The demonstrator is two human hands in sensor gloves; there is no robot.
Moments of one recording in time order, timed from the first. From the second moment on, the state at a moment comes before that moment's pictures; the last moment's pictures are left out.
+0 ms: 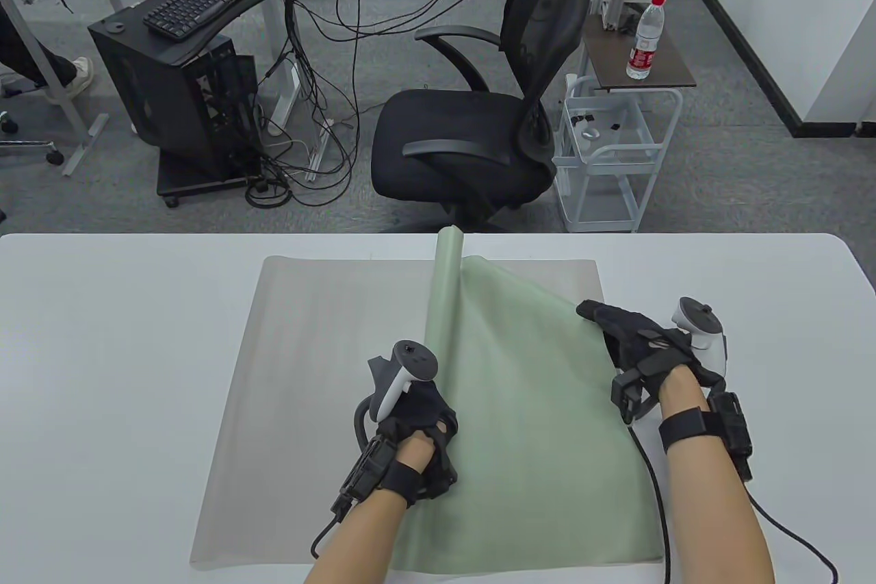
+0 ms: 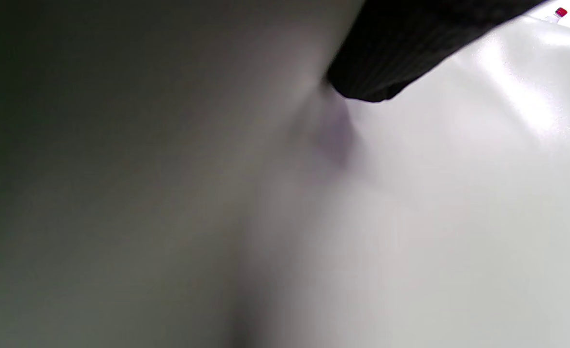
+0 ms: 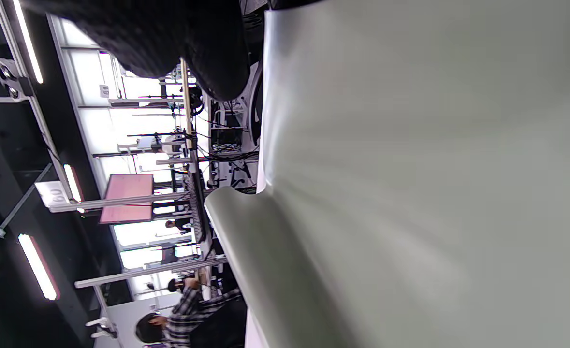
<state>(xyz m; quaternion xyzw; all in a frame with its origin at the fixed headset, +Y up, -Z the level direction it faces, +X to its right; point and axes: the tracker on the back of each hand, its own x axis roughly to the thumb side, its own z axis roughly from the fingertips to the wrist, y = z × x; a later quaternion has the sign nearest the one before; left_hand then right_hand) -0.077 -0.774 -0.413 -0.28 0.09 0.26 0.92 0.295 -0.750 -0.486 -0.07 0.21 0.70 0.68</state>
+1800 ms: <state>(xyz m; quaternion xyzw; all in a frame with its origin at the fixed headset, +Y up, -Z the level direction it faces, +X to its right) -0.067 -0.769 -0.428 -0.33 0.11 0.23 0.91 0.212 -0.799 -0.395 -0.03 0.34 0.93 0.11</state>
